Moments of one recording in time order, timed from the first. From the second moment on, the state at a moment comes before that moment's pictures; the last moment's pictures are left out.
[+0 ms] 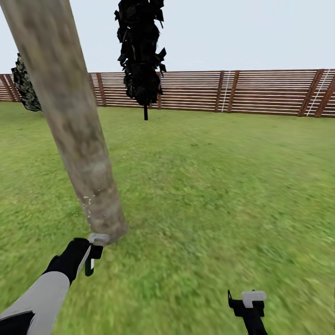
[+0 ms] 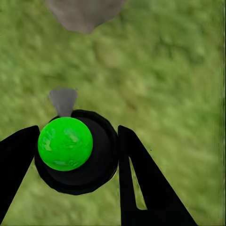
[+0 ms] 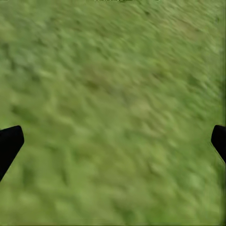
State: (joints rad) left arm -0.76 0.10 0.20 -0.54 -0.35 0.62 -0.13; right arm -0.50 -0.07 0.20 -0.03 -0.05 -0.64 -0.23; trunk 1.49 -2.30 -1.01
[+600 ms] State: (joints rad) left arm -0.76 0.10 0.21 -0.54 -0.29 0.62 -0.03; right arm -0.50 -0.07 0.20 -0.03 -0.05 -0.64 -0.23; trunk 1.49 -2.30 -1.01
